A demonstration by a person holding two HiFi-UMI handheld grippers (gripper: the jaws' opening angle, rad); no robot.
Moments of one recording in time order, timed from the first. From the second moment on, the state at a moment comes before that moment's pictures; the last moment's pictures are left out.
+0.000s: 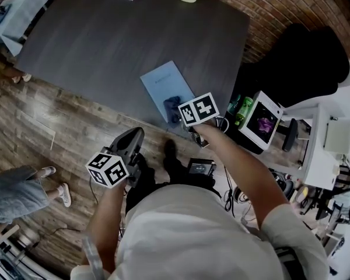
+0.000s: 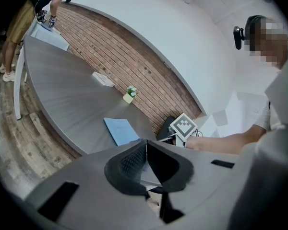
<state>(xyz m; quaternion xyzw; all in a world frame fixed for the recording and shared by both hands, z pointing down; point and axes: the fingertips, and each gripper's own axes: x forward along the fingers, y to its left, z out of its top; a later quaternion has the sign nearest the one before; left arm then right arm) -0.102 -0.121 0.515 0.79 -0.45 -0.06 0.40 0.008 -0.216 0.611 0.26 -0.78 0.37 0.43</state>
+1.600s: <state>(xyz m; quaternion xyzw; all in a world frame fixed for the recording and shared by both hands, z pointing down) -0.049 -0.087 0.498 0.78 -0.50 -0.10 0.36 0.091 -0.276 0.561 0.25 -0.80 0.13 0.53</state>
